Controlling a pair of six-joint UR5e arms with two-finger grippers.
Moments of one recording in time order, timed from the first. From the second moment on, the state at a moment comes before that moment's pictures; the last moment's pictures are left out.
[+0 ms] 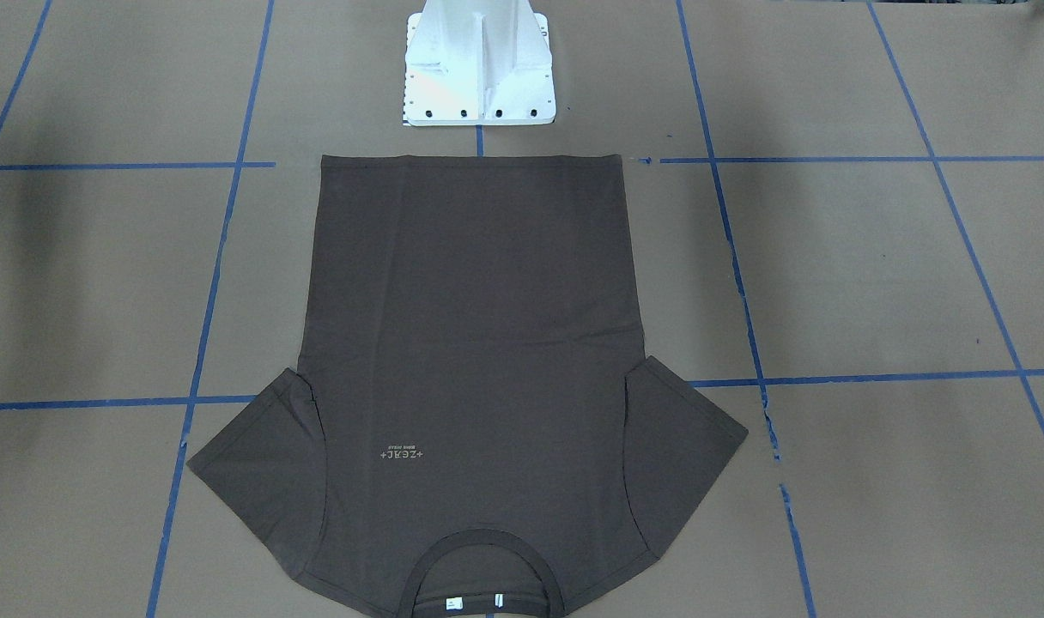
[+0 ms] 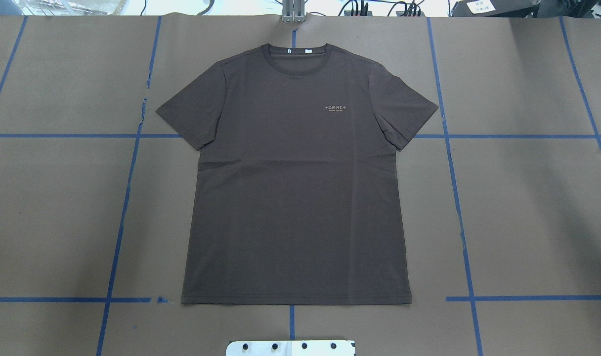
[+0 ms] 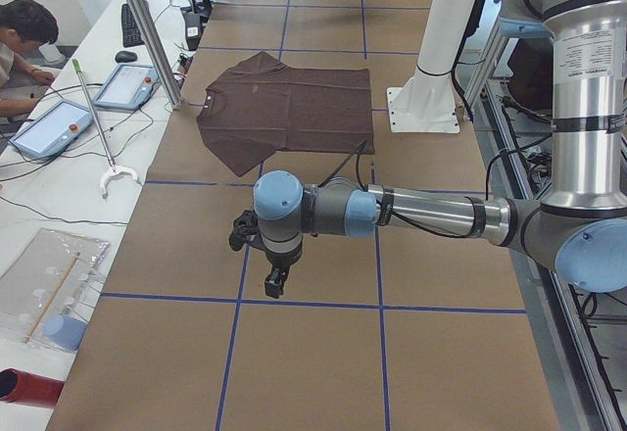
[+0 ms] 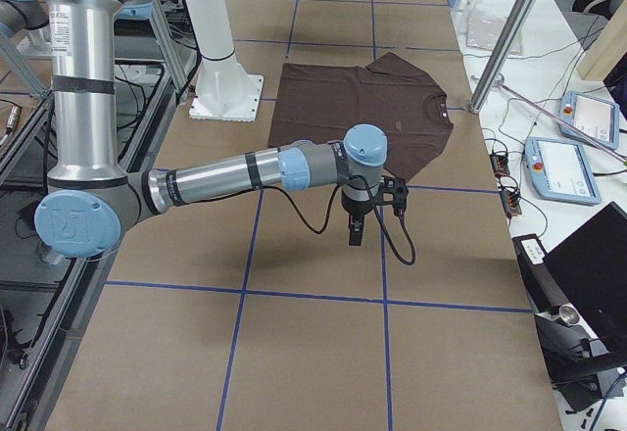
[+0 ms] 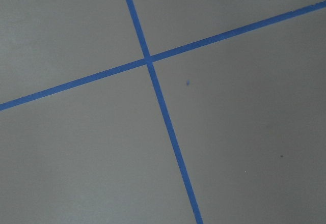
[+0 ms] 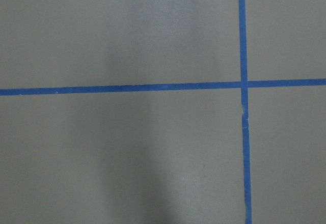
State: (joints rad) left arm -1.60 -1.47 -1.78 -1.52 -2.37 0.26; right arm 1.42 -1.60 1.84 -1.62 2.34 0.29
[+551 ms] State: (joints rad) left arm -1.62 -1.47 -1.79 -1.52 -2.39 0.27; right arm 1.42 -1.61 1.84 -1.61 2.35 0.30
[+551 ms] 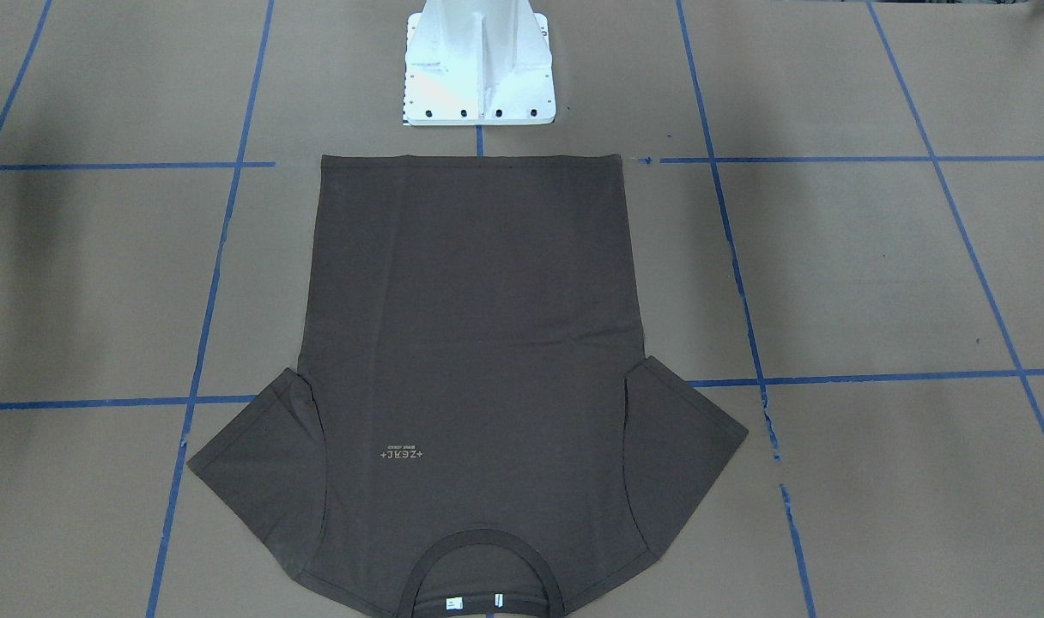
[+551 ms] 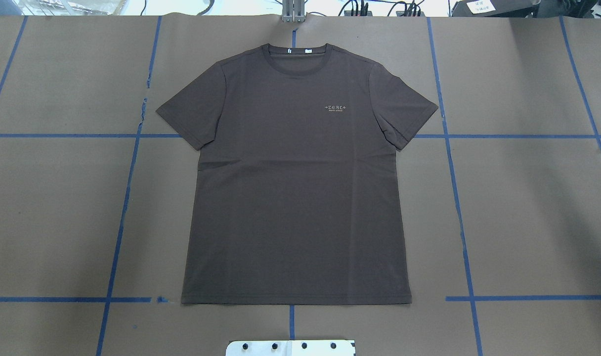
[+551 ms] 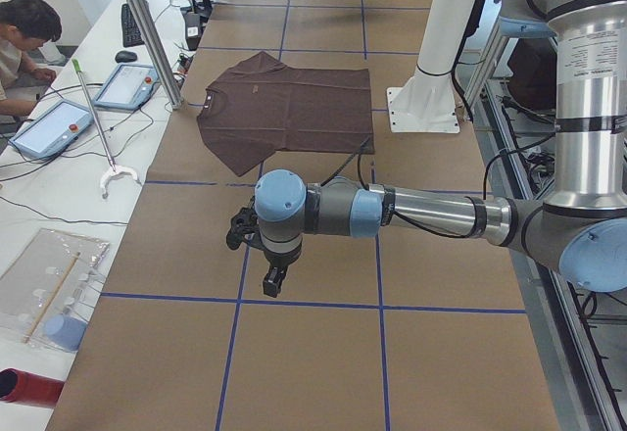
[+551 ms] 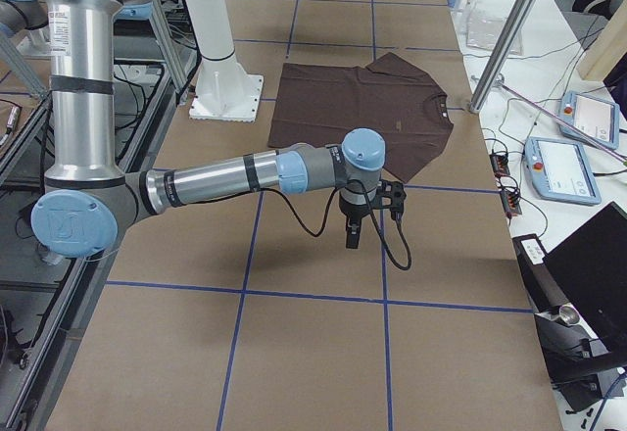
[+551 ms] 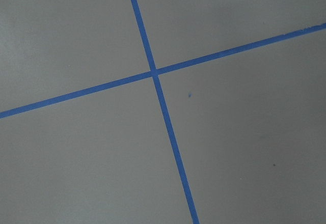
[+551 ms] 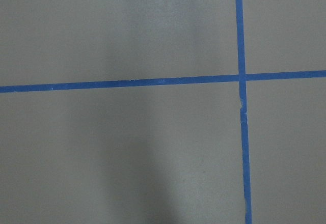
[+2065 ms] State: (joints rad) left arm -1.61 -1.47 -1.80 -1.58 -2.51 0.27; right arm 0.96 -1.09 1.35 -1.03 1.99 1.16
